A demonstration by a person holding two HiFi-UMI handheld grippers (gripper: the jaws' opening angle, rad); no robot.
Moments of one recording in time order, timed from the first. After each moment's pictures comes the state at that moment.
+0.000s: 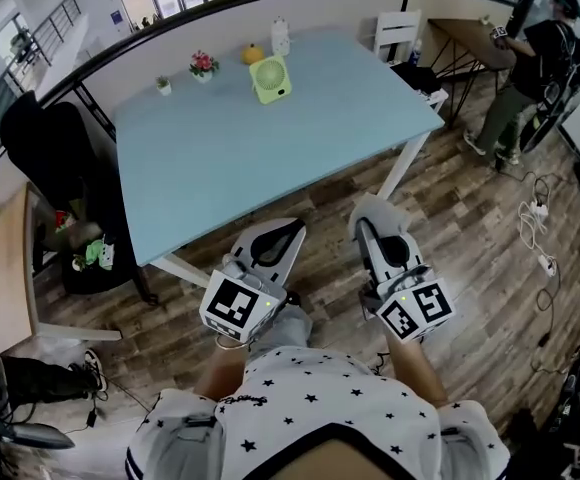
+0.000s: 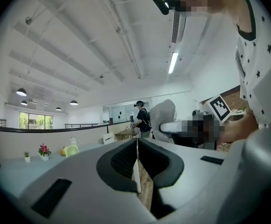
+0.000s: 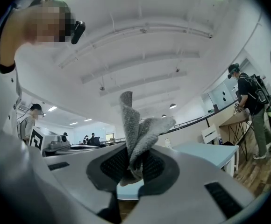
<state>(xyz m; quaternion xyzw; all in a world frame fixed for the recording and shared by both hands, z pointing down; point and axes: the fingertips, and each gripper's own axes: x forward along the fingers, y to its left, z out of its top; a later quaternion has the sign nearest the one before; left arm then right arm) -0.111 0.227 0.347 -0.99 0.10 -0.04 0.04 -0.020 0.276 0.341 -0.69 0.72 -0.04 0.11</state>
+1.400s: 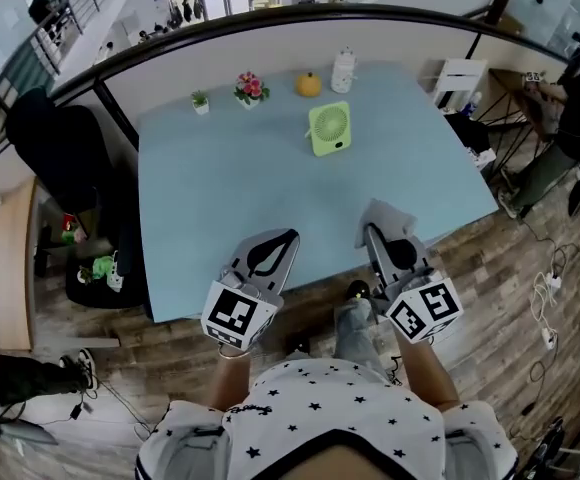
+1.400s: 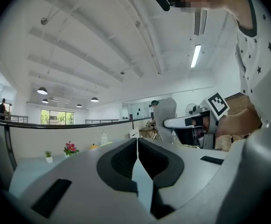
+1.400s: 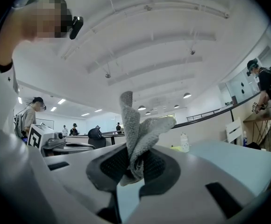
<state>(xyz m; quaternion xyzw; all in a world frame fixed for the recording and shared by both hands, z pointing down) -0.114 -0.028 0.365 -0.98 0.21 -0.05 0.02 0.011 0.008 0.352 -0.63 0.77 -0.07 0.05</state>
